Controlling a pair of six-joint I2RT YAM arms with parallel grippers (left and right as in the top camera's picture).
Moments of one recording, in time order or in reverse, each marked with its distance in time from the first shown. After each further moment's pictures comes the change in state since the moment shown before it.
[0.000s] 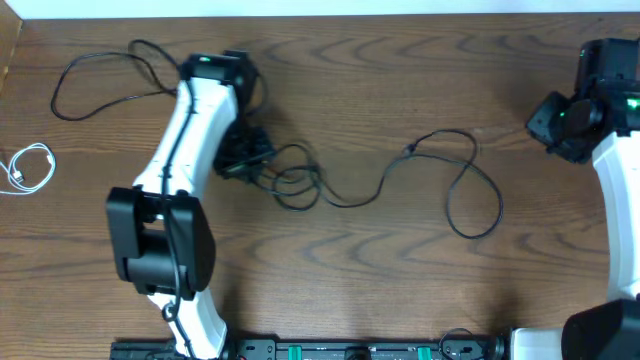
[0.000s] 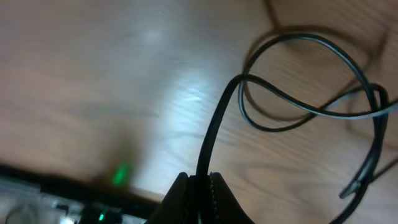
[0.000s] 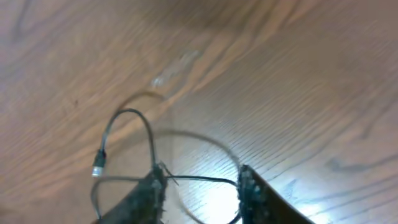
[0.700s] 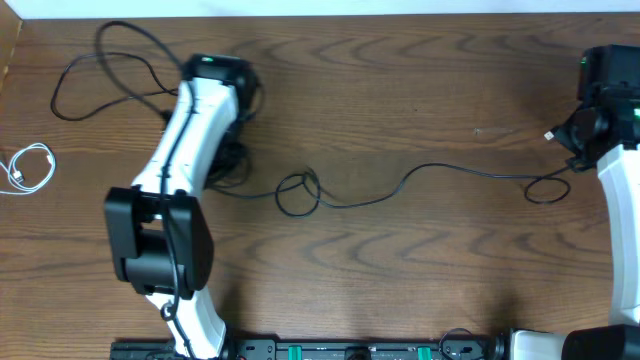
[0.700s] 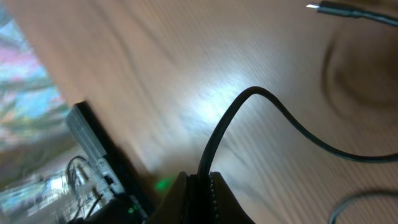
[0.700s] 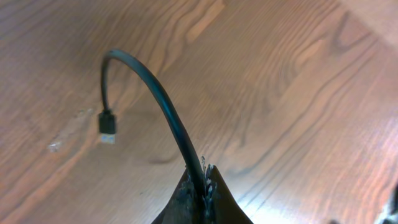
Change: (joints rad) left arm 0.044 0.000 0.001 -0.154 -0.462 -0.521; right arm -0.006 -0.064 0.000 -0.080 0.438 0.107
